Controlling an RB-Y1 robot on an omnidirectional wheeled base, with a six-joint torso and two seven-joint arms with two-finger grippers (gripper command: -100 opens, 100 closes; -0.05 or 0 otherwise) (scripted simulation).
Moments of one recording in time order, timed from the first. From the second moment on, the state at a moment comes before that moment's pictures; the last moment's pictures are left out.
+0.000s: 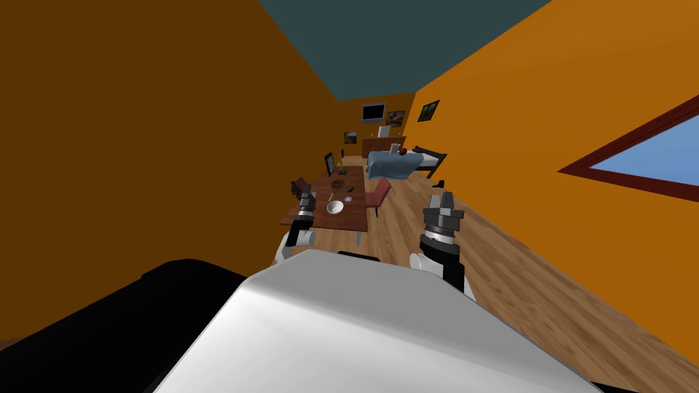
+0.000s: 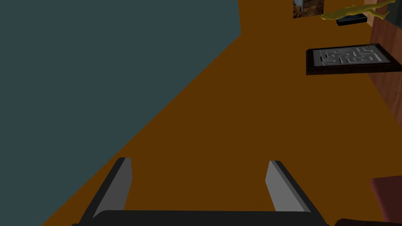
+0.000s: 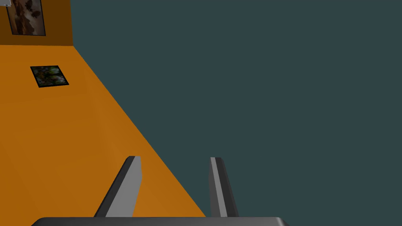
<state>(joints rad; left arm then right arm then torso) 0.40 0.11 0.08 -2.16 0.06 -0.22 -0.12 0.51 -0.02 0.01 -2.24 -0.05 -0.51 0.08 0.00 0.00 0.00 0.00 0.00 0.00</state>
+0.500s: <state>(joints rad) 0.30 0.13 0.11 -2.04 0.04 -0.13 -0.14 0.51 -0.02 0.01 -2.24 -0.05 -0.51 0.08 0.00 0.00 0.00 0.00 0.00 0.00</state>
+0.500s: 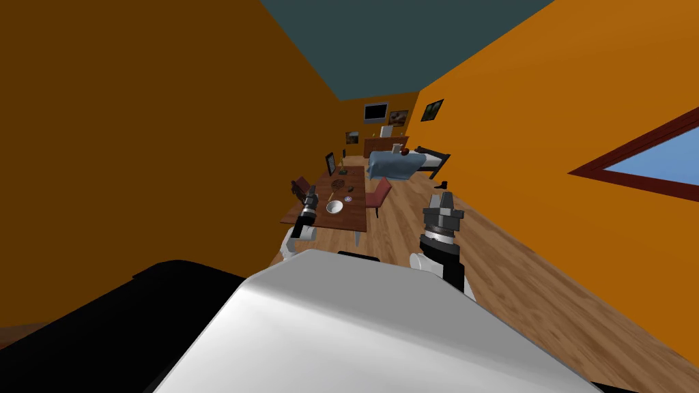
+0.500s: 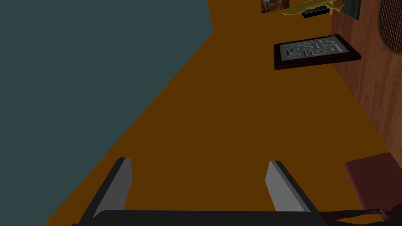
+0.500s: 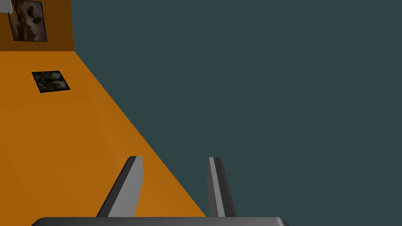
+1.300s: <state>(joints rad) 0.15 0.18 0.16 -1.84 0.03 0.00 -0.16 0.51 -0.02 0.01 -2.24 -0.05 -0.51 0.08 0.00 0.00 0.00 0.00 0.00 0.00</state>
